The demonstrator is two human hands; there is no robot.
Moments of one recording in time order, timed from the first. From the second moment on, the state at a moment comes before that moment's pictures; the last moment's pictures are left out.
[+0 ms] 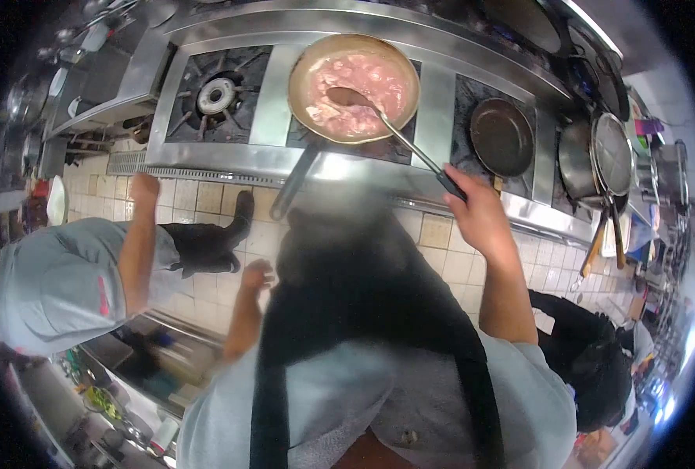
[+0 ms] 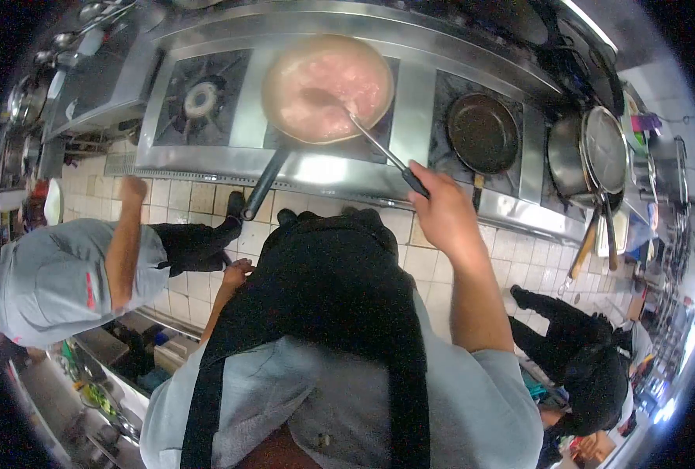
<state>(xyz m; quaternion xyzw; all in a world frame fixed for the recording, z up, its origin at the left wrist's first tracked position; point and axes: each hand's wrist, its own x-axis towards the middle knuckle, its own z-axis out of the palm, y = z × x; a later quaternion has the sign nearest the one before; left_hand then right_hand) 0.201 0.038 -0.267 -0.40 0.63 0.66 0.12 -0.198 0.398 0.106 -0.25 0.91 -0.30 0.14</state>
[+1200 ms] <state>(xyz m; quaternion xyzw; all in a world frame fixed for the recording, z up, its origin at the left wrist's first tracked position) 0.219 -0.051 -0.202 -0.55 0.50 0.64 0.20 -0.089 0.323 0.123 0.02 0.83 -0.53 0.19</state>
